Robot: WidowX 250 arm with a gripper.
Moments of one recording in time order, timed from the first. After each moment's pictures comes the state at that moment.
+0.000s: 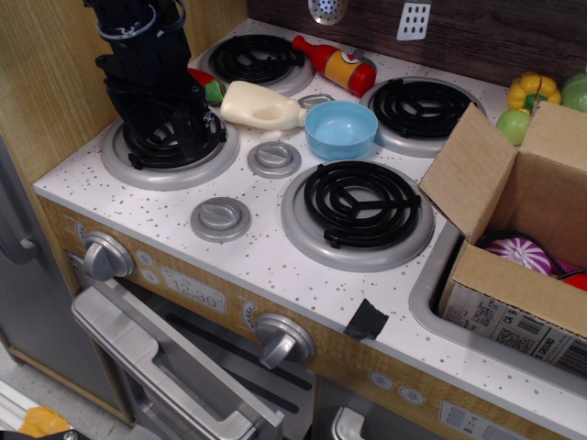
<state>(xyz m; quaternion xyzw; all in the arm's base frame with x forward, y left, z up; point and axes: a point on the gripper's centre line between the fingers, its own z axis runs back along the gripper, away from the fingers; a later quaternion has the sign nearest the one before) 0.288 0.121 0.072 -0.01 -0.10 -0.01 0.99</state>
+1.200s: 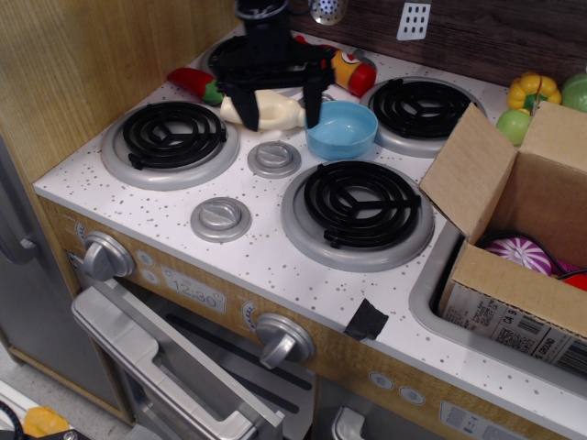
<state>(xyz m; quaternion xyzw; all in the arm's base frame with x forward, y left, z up) 0.376 0.058 0.066 -0.06 -0.07 0.26 0.96</state>
